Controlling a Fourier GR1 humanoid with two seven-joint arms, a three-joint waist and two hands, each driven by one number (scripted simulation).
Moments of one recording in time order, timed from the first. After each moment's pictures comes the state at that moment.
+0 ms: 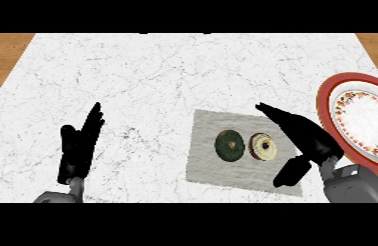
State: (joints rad) left arm -0.03 0.24 -0.17 -1.47 0.07 0.28 0.21; right arm -0.24 -0.50 0.38 -1.64 0.36 0.34 0.42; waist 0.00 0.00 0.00
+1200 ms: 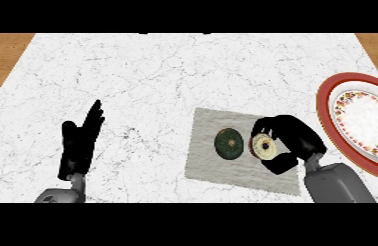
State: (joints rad) left arm -0.05 0.16 -0.07 -1.46 -0.03 0.20 0.23; right arm -0.22 -0.33 0.27 -1.48 0.68 0.39 0.17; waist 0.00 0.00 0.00
